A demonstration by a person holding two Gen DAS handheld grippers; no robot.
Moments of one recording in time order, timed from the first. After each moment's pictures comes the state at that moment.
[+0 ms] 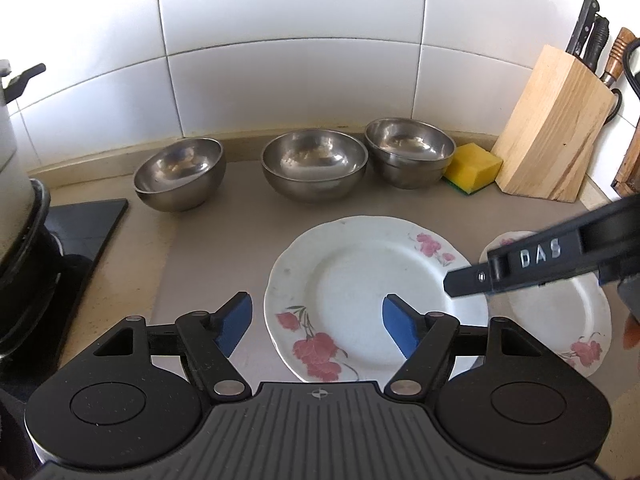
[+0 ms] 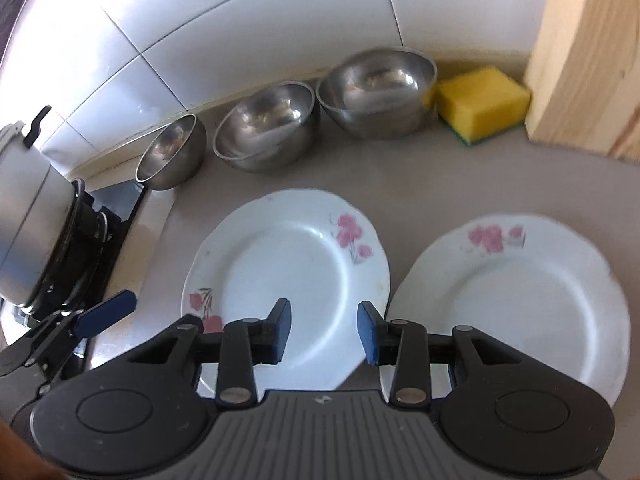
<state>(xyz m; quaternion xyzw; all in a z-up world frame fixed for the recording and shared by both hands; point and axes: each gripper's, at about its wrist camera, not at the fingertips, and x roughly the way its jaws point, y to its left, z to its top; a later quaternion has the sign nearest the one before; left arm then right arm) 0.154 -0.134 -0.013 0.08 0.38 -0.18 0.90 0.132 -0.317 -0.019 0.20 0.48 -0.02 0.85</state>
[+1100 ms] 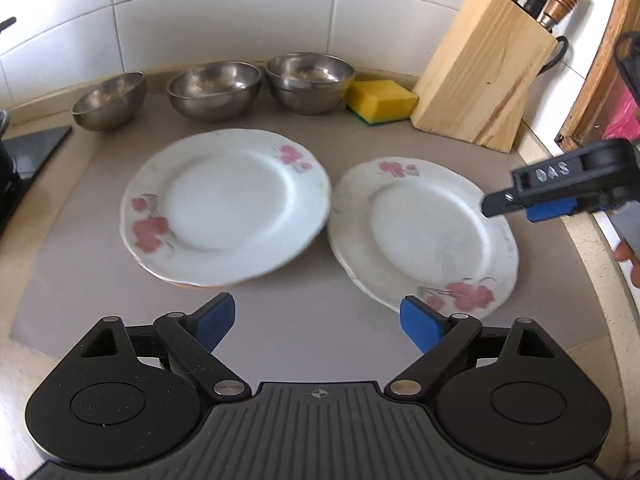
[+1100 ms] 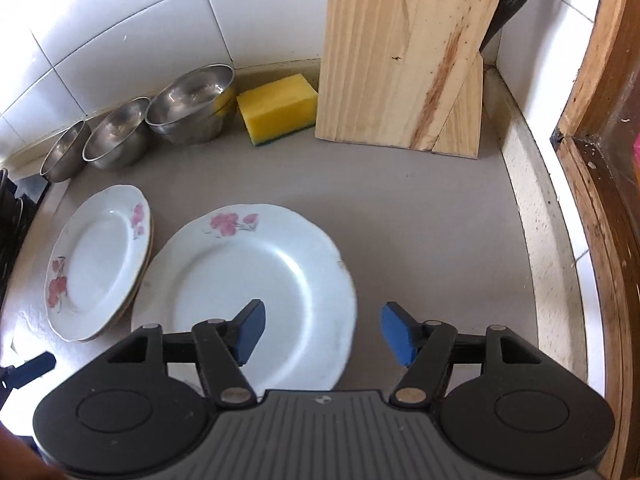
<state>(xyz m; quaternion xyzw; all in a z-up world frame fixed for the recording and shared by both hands) 0.072 -0.230 -0.038 0.05 0.44 -0.18 0.88 0.052 -0.457 -0.023 0.13 0.50 -0.10 0.85</state>
